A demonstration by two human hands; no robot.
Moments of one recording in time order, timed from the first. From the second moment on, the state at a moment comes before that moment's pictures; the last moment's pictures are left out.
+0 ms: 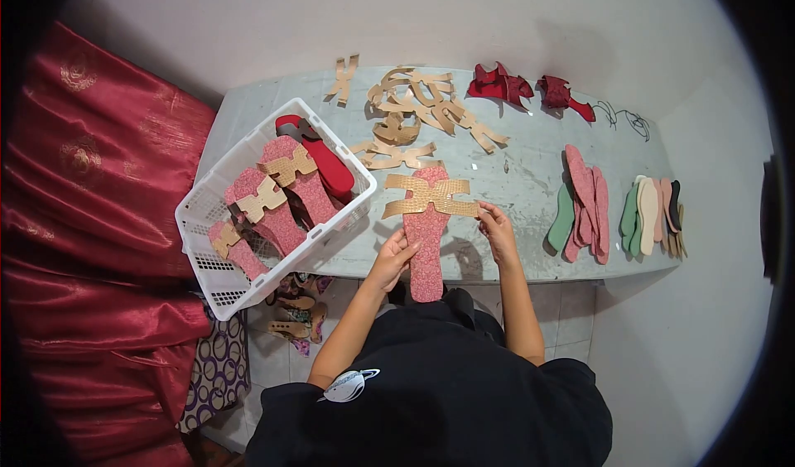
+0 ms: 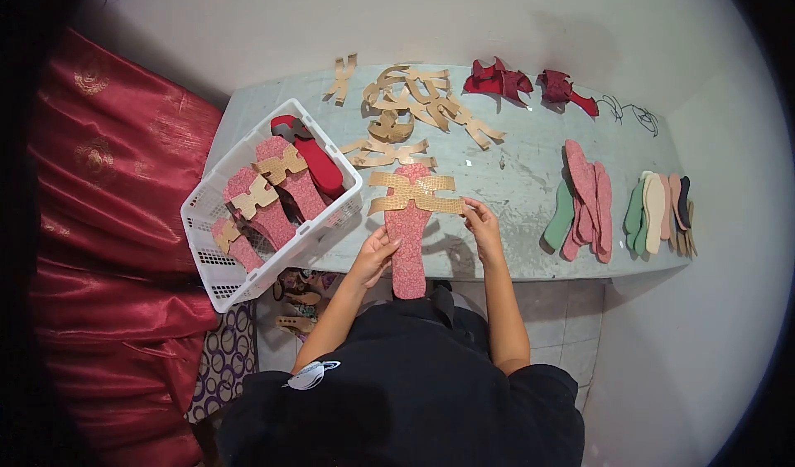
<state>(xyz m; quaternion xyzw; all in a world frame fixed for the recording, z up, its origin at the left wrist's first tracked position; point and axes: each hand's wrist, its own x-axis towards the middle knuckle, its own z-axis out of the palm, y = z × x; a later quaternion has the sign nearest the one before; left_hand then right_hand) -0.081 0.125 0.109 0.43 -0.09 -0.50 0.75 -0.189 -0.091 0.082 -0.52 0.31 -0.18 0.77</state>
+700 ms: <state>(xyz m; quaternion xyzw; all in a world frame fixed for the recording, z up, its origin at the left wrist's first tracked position) -0.082 0.127 0.107 0.42 -0.11 -0.49 0.75 -0.192 -0.086 0.094 -0.56 0.34 -0.20 0.73</state>
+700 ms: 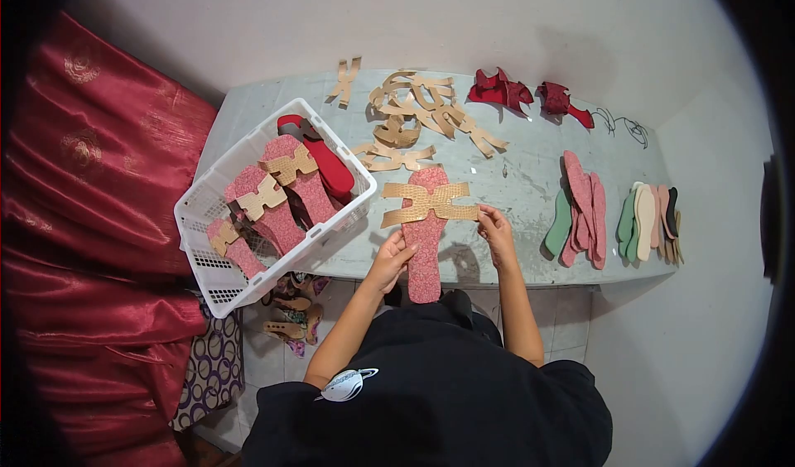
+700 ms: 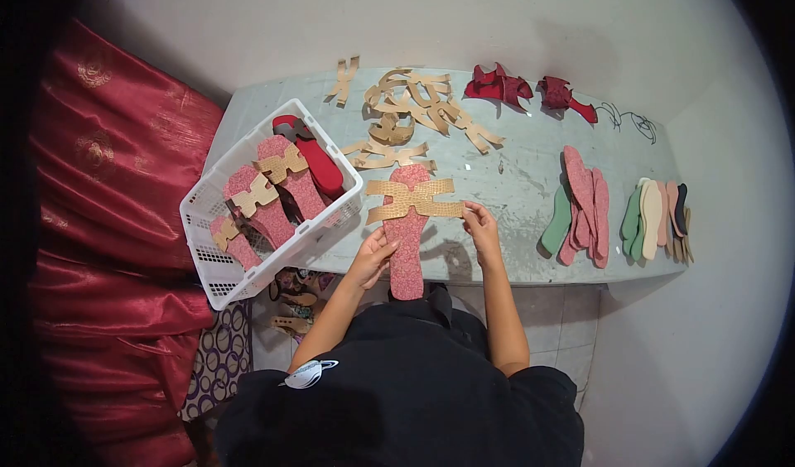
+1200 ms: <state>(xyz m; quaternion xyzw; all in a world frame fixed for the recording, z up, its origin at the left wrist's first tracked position) -0.084 0.125 0.104 0.43 -0.12 -0.49 0.74 -0.160 -0.067 0.156 -0.96 0.03 -0.22 0.18</state>
